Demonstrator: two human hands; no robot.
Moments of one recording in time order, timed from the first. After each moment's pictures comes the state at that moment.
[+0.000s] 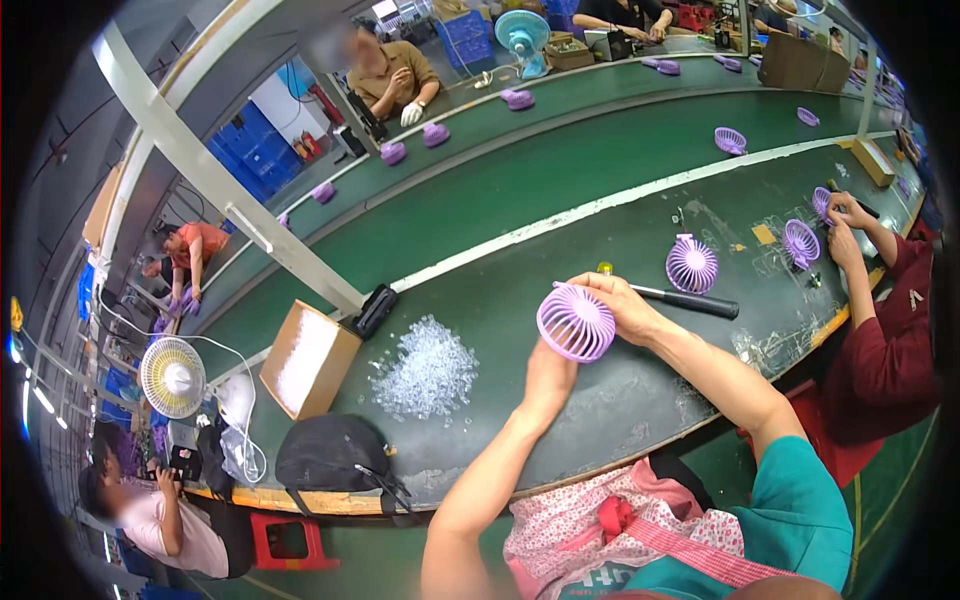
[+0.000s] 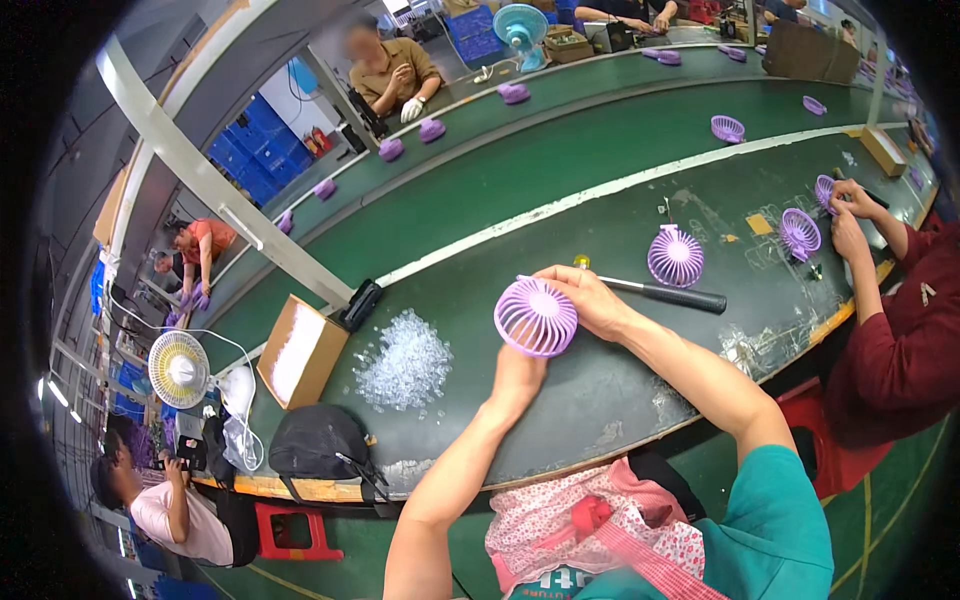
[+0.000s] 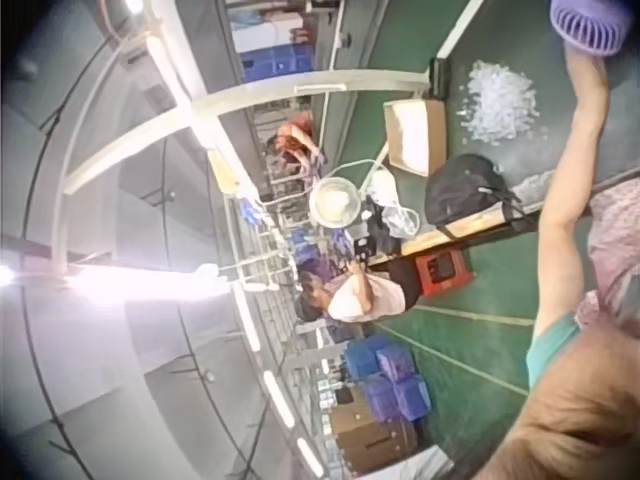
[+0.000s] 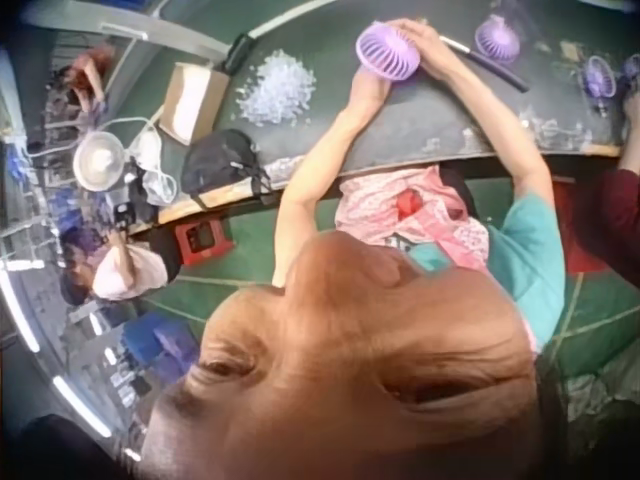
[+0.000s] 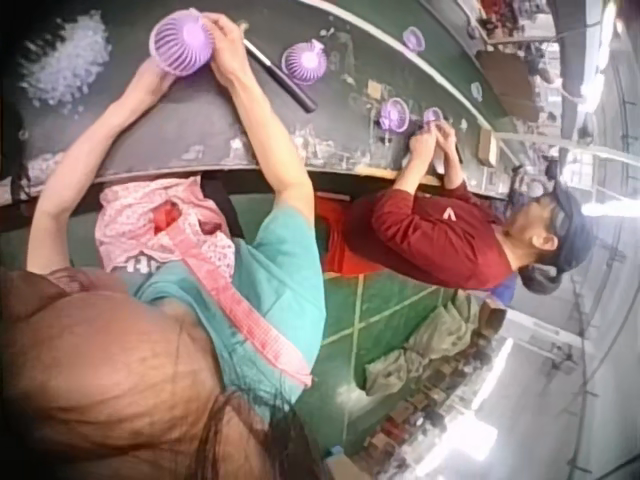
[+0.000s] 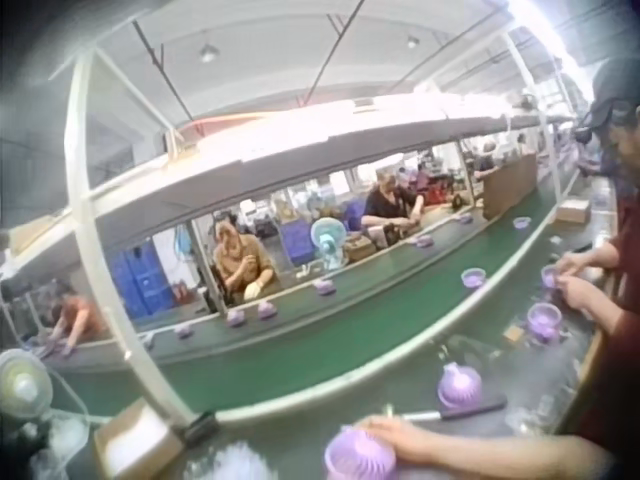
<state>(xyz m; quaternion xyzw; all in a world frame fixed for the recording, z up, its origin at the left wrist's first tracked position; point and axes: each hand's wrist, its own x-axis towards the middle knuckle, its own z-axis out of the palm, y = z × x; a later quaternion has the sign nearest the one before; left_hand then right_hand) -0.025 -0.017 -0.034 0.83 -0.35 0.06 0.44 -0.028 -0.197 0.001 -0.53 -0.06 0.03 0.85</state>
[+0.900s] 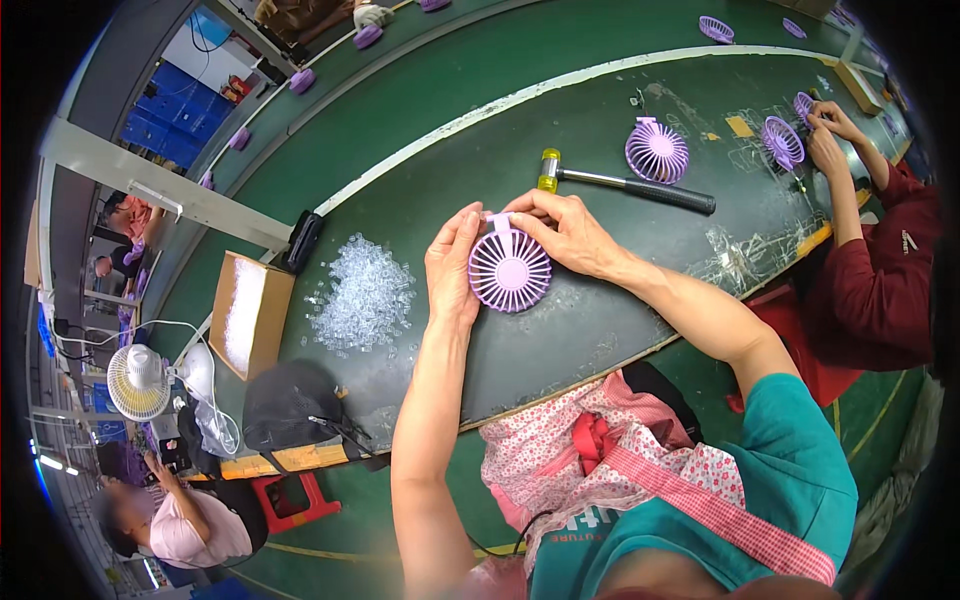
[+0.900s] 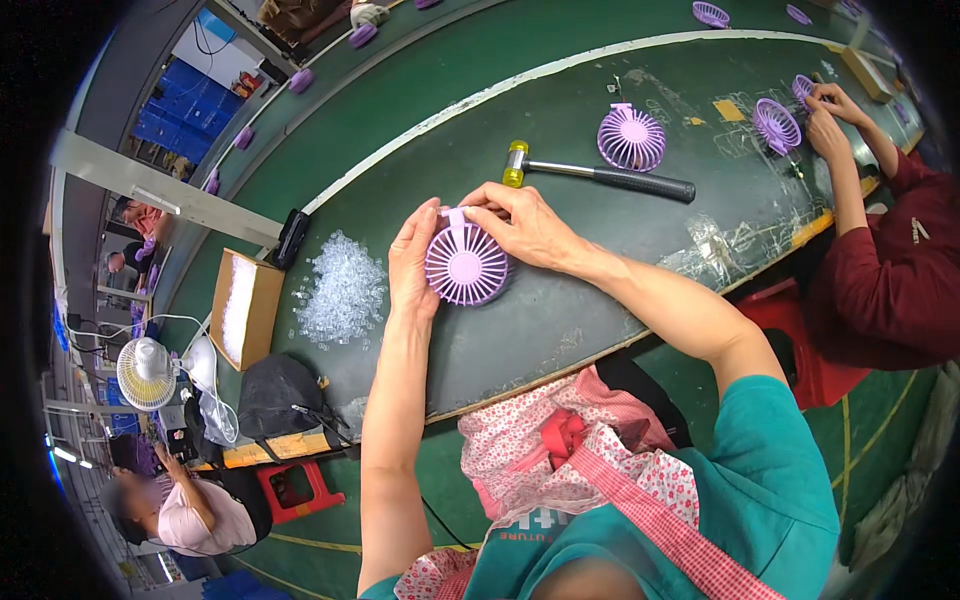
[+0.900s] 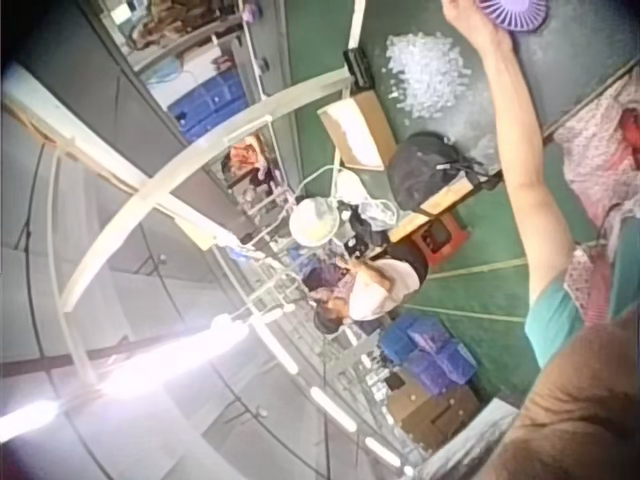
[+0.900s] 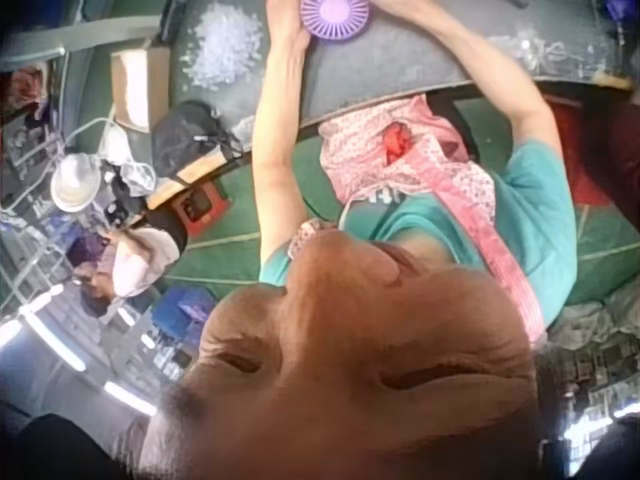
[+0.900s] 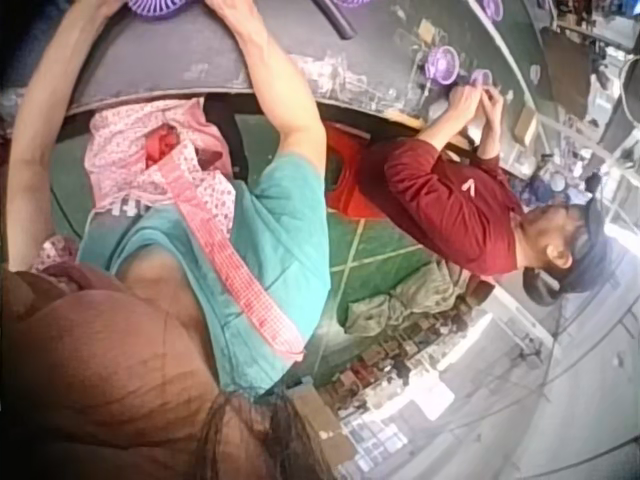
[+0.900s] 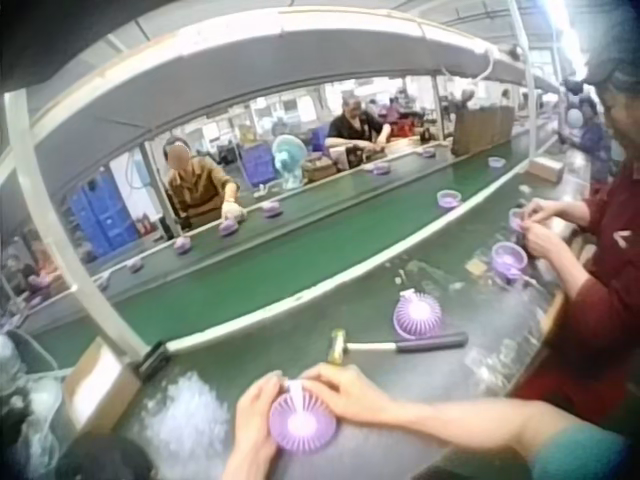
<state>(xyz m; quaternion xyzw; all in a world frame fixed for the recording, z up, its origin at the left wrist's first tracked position) -0.003 0.001 -0.005 0.50 -0.02 -0.20 0.84 -0.059 -0.174 0.000 -0.74 -0.07 -0.12 0.65</state>
